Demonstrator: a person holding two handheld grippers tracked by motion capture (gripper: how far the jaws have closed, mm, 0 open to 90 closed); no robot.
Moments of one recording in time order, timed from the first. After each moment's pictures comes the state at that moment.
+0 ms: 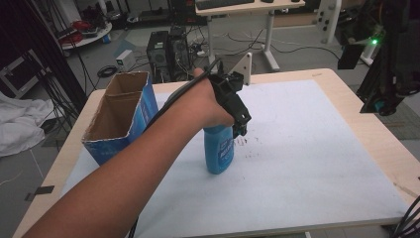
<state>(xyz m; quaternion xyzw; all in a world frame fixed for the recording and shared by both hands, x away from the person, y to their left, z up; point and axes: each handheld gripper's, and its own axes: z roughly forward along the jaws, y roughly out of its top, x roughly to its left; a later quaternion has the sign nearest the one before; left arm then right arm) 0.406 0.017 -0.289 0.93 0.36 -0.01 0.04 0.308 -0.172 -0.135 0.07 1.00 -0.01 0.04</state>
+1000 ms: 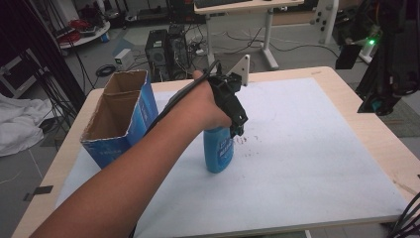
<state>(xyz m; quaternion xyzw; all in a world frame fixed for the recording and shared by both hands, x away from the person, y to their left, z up) 0.410 0.018 -0.298 0.93 0.37 0.00 0.04 0.309 -0.171 -0.139 0.07 1.00 -0.01 0.03</state>
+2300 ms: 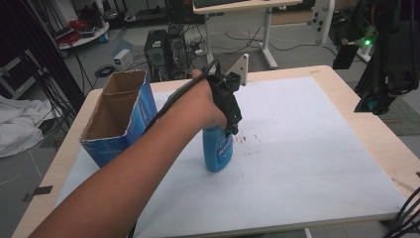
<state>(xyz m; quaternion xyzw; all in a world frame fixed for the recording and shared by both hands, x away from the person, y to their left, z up) 0.411 0.018 -0.297 0.93 0.37 0.00 0.03 0.309 -0.171 -0.142 0.07 1.00 -0.01 0.03</state>
